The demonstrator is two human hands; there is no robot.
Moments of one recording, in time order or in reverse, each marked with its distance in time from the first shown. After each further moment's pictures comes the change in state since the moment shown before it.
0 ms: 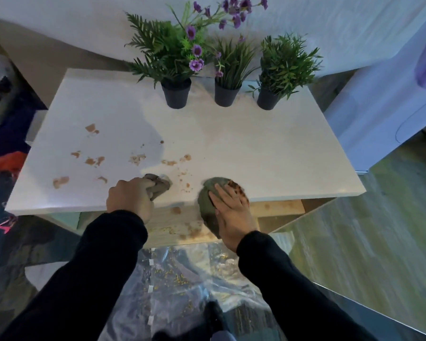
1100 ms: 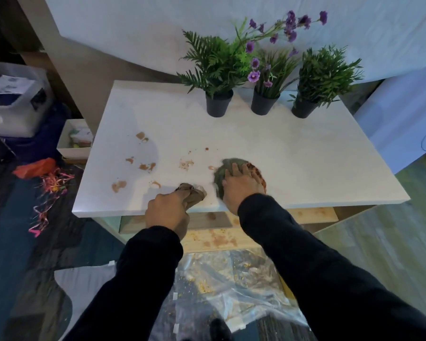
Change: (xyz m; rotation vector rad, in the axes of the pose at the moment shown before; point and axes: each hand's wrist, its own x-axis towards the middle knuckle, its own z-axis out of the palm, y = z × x) left_hand -0.013 -0.054 -0.016 -0.071 -0.004 0.114; right_hand 0.107 -0.102 -0.007 -0.348 -0.202 0.235
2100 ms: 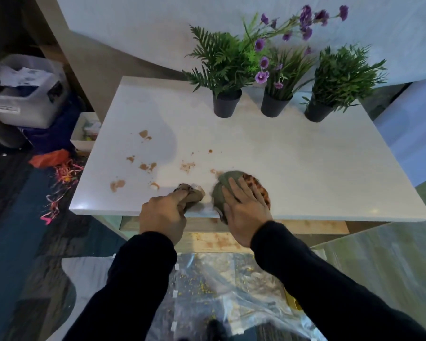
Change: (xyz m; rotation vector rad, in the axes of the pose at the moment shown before) left_hand 0.000 0.007 -0.005 -0.056 0.020 -0.057; right_hand -0.027 0.025 0.028 0.085 0.079 -0.234
